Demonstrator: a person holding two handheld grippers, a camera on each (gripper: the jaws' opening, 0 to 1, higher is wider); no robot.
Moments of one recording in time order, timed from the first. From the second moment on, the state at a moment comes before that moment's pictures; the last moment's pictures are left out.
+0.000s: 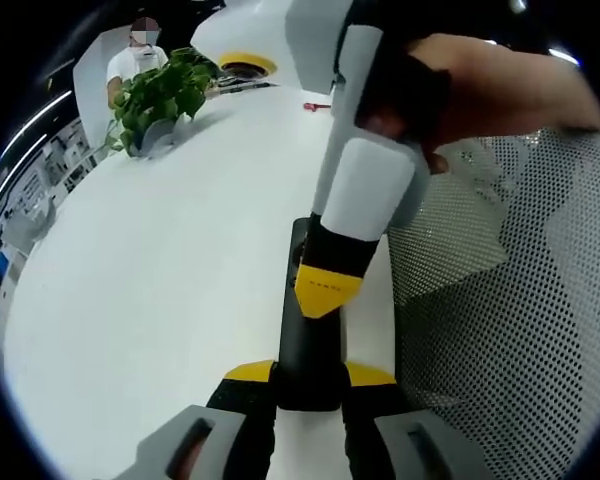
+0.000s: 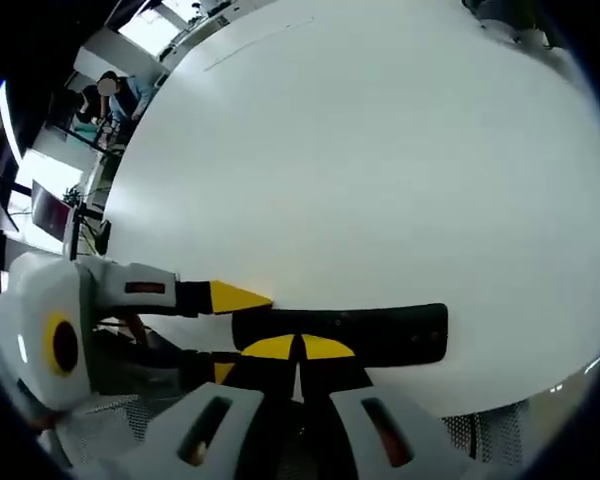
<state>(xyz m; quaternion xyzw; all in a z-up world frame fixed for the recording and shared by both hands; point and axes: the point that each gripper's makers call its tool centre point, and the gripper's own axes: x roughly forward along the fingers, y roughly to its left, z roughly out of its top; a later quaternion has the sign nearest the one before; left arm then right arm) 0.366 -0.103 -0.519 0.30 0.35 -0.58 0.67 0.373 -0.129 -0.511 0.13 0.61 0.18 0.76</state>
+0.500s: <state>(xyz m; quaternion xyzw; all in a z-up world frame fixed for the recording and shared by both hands) 0.366 -0.103 -0.519 0.30 0.35 -0.58 0.67 0.372 -0.128 -0.513 0.12 0.61 0.18 0.76</state>
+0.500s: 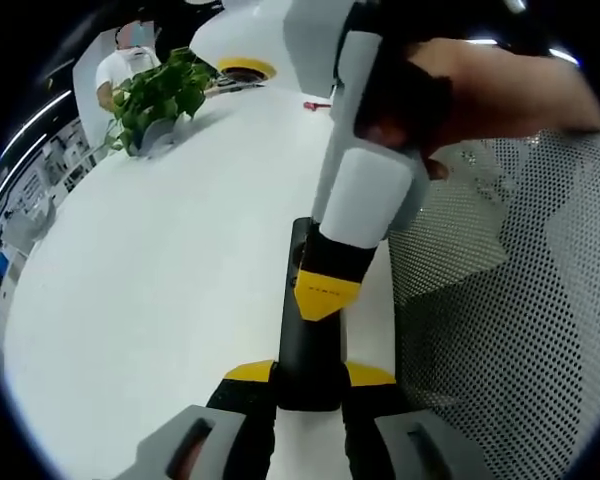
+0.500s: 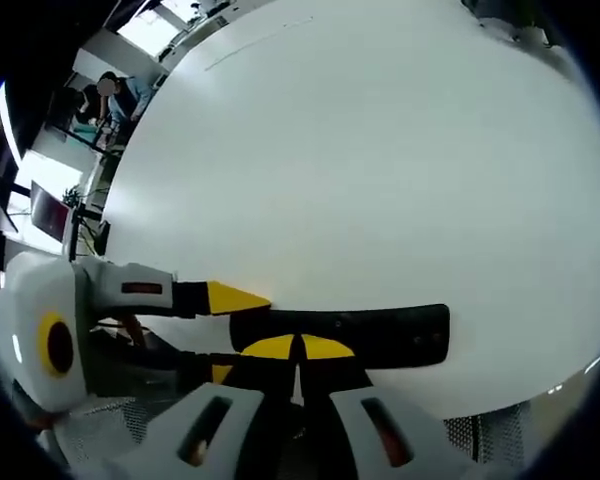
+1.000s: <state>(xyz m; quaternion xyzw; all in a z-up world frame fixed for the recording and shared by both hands) 0.367 -0.104 -0.519 0.30 0.35 -0.58 0.67 0.380 -0.124 -0.500 0.18 0.59 0.19 0.77</state>
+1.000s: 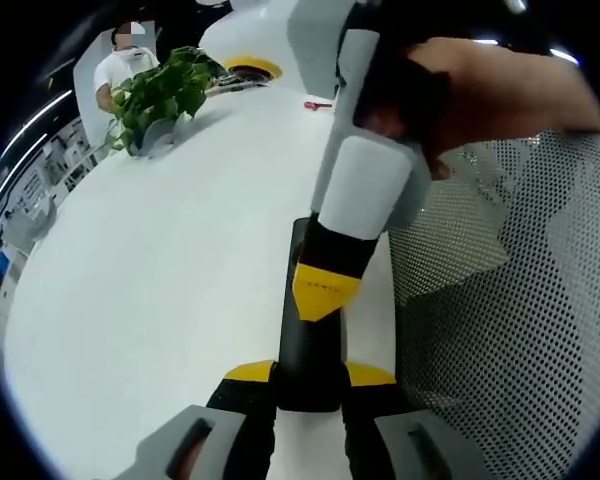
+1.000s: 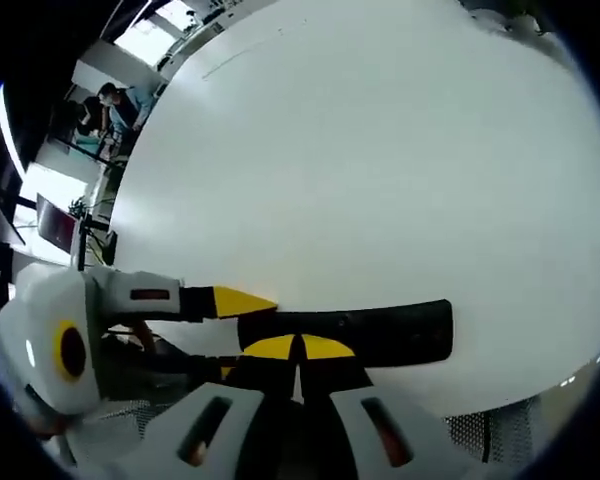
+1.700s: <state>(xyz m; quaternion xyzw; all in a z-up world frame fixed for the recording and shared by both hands) 0.366 -0.105 -0.519 0.30 0.36 -0.57 0.67 0.449 -0.186 -0.296 0.10 0.13 0.11 0.98</state>
